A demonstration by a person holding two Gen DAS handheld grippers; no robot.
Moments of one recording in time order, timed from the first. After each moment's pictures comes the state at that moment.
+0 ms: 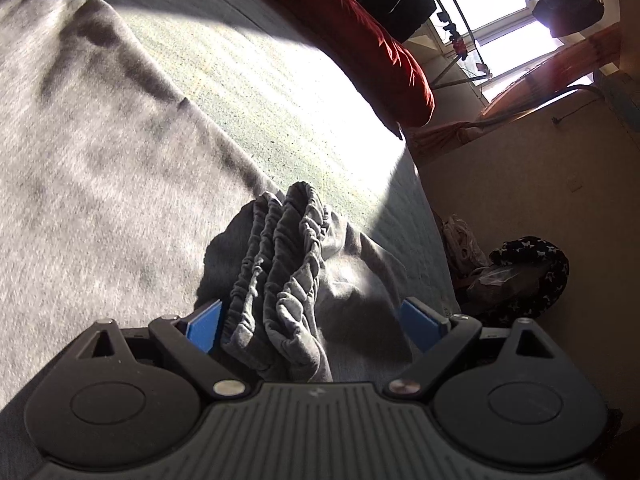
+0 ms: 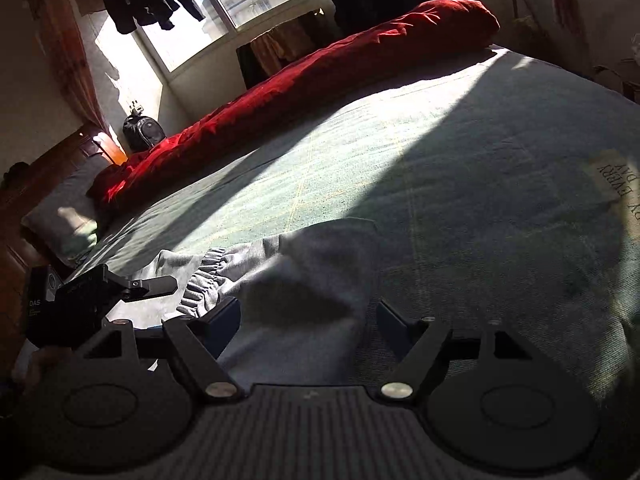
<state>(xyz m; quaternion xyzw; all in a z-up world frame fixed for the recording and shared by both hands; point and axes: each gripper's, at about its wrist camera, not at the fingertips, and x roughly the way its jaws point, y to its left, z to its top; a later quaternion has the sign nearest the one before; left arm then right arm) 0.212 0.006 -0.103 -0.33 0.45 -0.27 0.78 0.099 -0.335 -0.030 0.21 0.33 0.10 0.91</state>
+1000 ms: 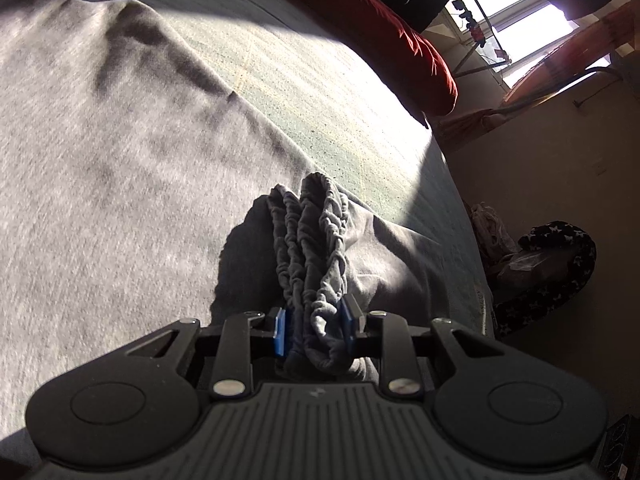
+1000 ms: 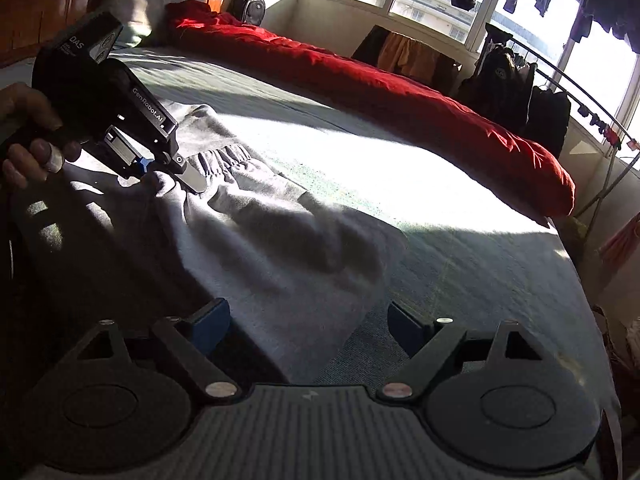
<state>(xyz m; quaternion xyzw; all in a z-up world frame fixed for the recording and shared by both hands) 0.193 0.030 -0.103 -0.30 0.47 -0.24 0.80 0.058 -0.213 -0.042 -0.23 0.30 0.15 0.91</state>
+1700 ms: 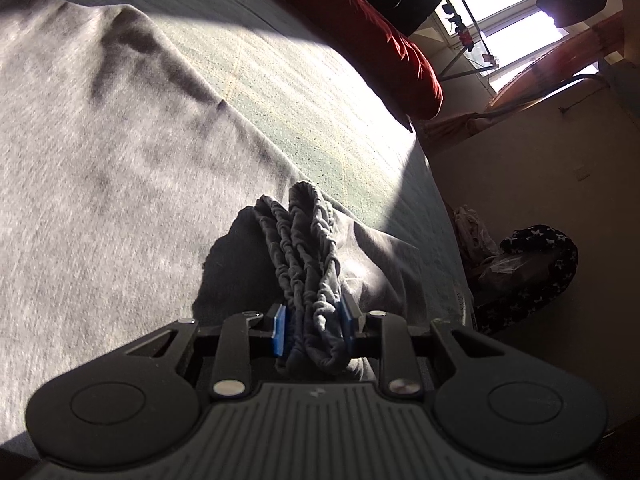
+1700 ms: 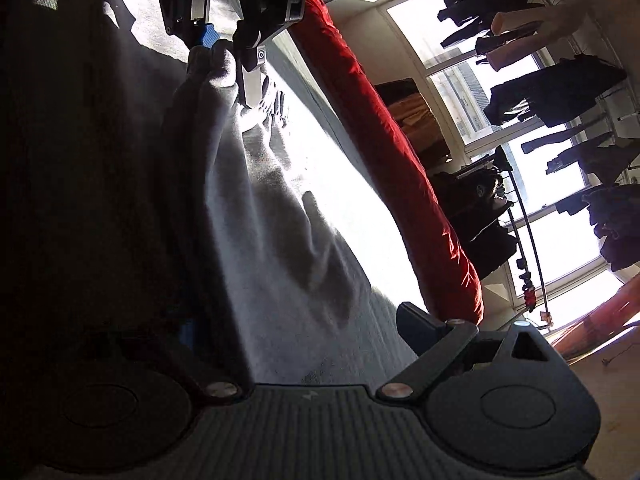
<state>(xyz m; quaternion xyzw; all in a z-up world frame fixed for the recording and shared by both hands) 0.194 0.038 -0.101 -0.31 0.46 -0.26 0.79 0.055 -0.167 -0.096 -0.53 0.23 0.05 0.82</state>
